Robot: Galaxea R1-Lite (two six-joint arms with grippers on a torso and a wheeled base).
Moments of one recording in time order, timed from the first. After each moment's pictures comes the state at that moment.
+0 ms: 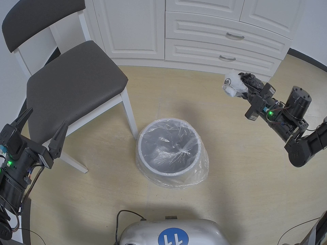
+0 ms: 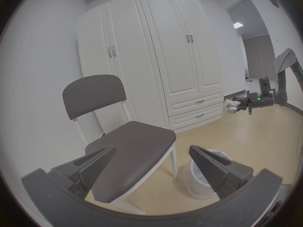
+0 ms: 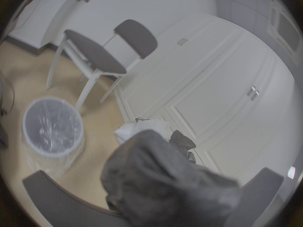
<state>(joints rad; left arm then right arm) -0.47 1.19 -0.20 -1.21 0.32 0.36 0.26 1.87 -0.80 -1.31 0.14 -1.11</state>
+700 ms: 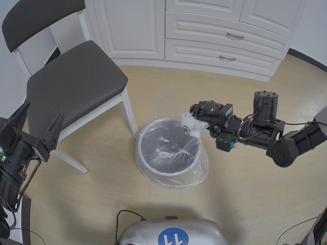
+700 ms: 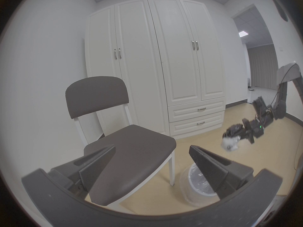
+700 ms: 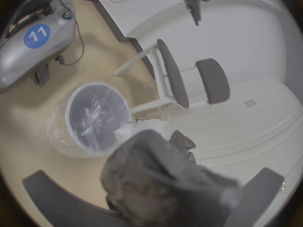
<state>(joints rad) -0.46 1.17 -0.23 -1.22 0.31 0.30 0.43 1.93 -0.94 -0.82 0.35 -1.77</state>
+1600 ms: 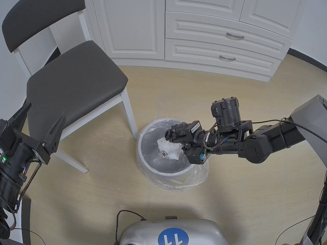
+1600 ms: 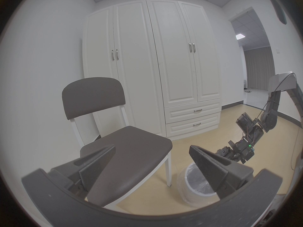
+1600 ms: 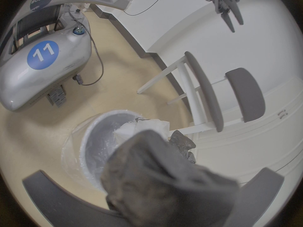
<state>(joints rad) -0.46 1.17 -0.22 -1.21 0.27 0.30 0.57 2.09 -1.22 -0.41 0.27 -1.79</state>
